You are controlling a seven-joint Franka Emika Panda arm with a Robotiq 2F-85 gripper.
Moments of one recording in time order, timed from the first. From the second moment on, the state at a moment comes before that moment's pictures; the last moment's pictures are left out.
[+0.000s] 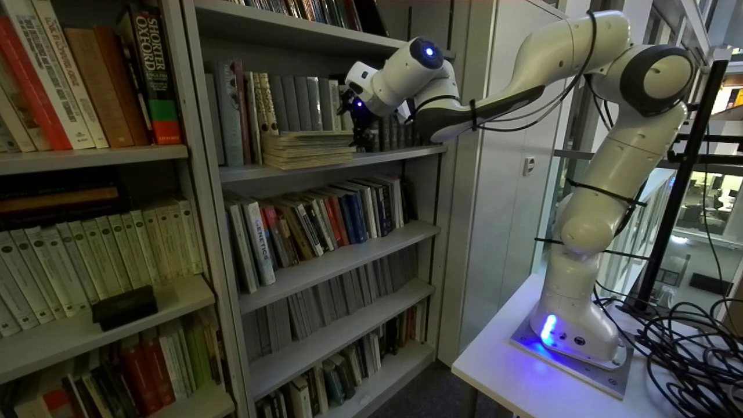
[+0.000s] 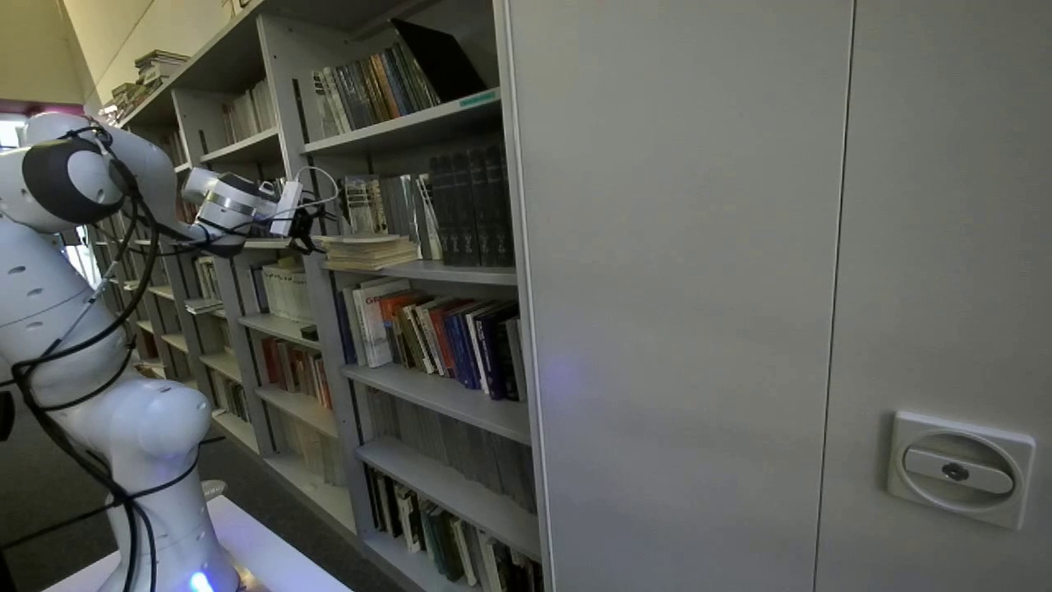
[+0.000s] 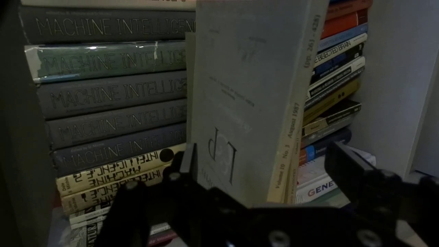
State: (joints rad) arm 0.25 -0.31 0.35 -2.10 -1.00 2.48 -0.24
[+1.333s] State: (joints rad) arm 0.24 -0.29 0.35 -2.09 -1.10 2.42 -0.07
